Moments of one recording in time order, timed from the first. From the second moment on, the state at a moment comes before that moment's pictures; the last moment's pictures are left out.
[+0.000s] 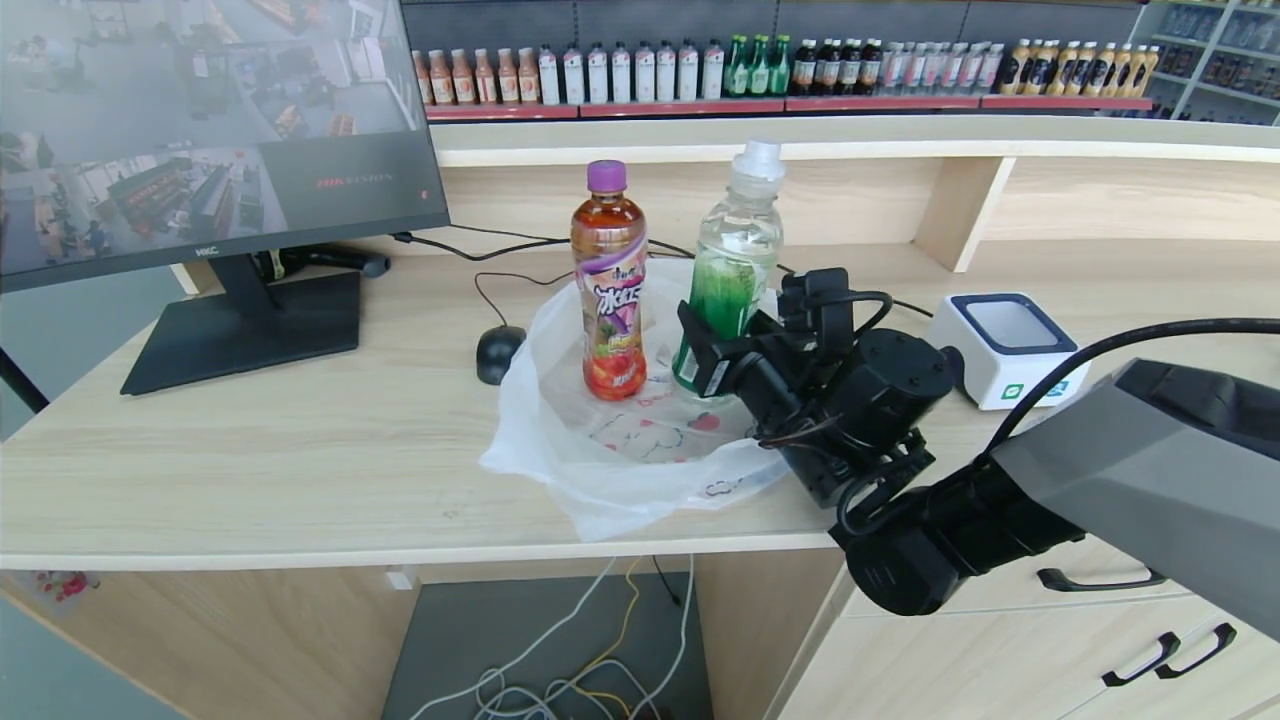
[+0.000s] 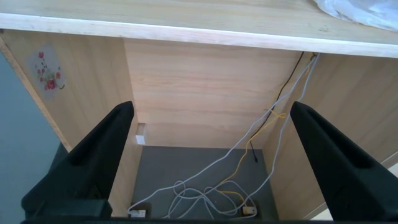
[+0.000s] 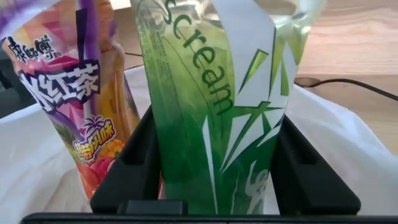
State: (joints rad) left arm 0.00 0.00 0.00 0.00 0.00 -0.01; right arm 0.61 2.19 -1.08 -1.48 -0.16 0.01
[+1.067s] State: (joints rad) left arm 0.00 0.00 0.00 0.00 0.00 -0.01; right arm 0.65 2.18 -1.01 -1.53 -0.15 0.00
